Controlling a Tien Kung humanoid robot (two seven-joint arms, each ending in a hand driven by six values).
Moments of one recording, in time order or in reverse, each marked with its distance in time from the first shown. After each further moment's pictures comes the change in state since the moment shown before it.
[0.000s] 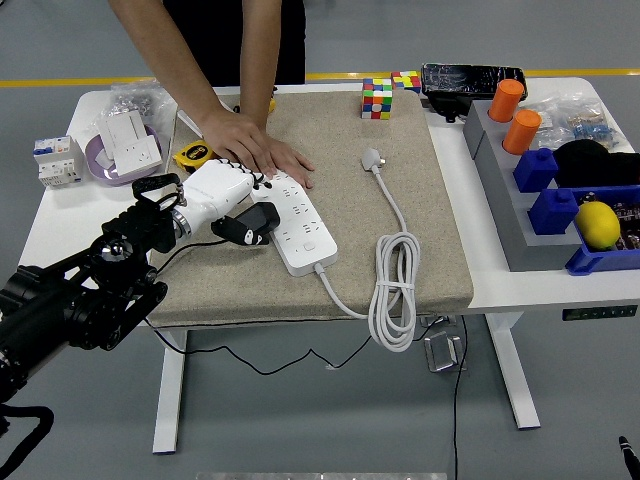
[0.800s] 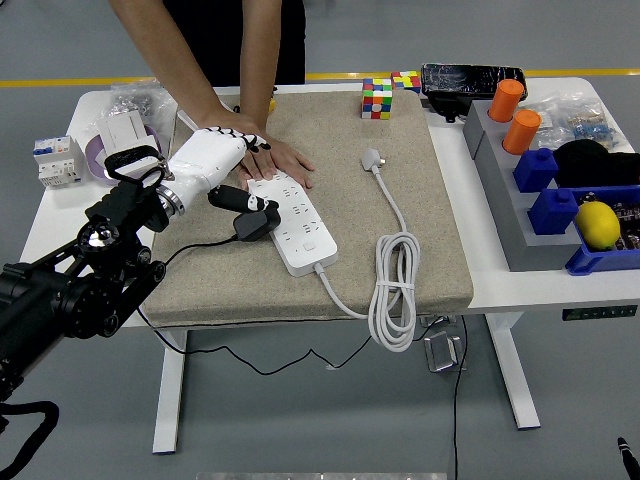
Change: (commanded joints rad) left arm 0.032 0.007 -0.174 -0.114 -0.027 -0.016 -0.009; right arm -0.003 0.003 0.008 -0.001 -0.003 0.001 -0.001
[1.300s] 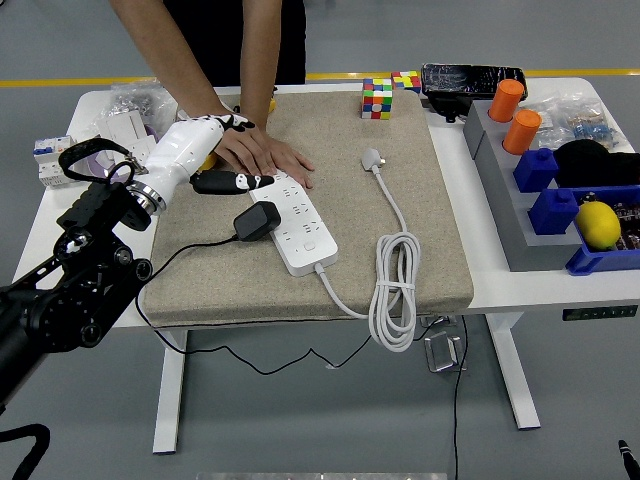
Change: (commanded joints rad) left arm 0.184 0.022 -0.242 -0.312 -0.240 -0.106 0.075; right arm -0.011 0.001 0.010 -0.002 0.001 0.001 -0.002
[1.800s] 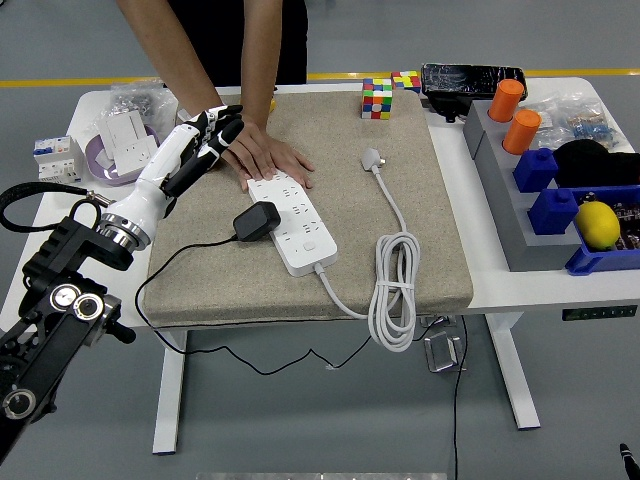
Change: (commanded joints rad) left arm 0.285 -0.001 -0.101 -0.488 -0.635 -0.134 0.178; right arm -0.010 0.003 0.022 -0.001 -0.006 0.000 0.000
